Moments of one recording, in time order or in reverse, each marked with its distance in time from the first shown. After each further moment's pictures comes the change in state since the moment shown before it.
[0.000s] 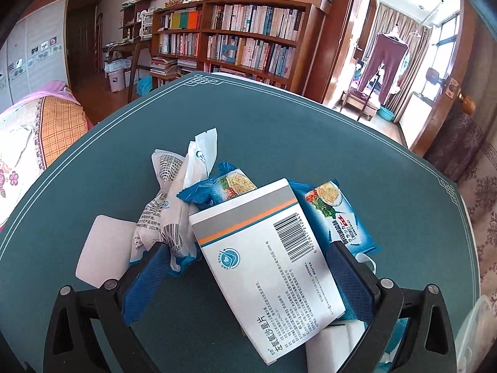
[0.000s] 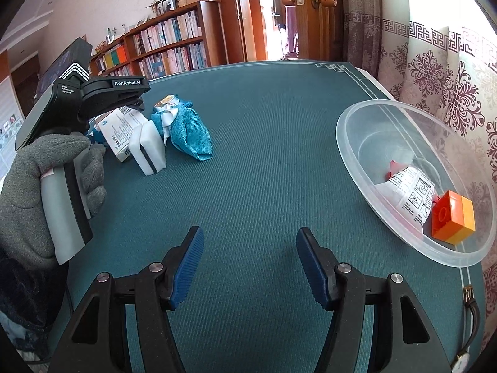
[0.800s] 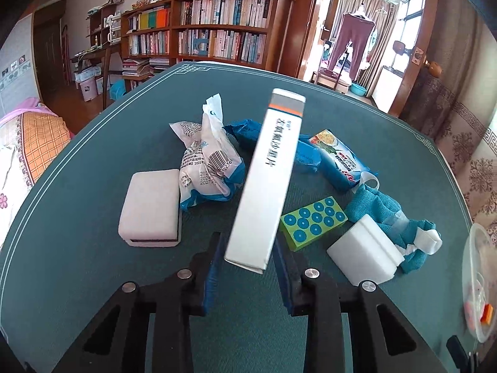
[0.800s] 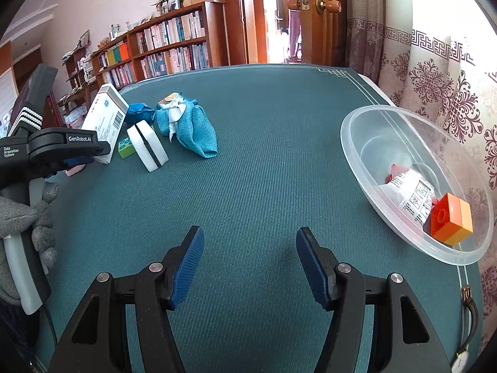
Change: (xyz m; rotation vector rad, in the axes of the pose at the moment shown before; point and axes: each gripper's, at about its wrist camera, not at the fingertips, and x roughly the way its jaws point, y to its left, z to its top) left arm -0.033 0.043 -0.033 0.139 0.049 -0.102; right arm -0.001 0.009 -0.008 -0.027 -0.014 -0.017
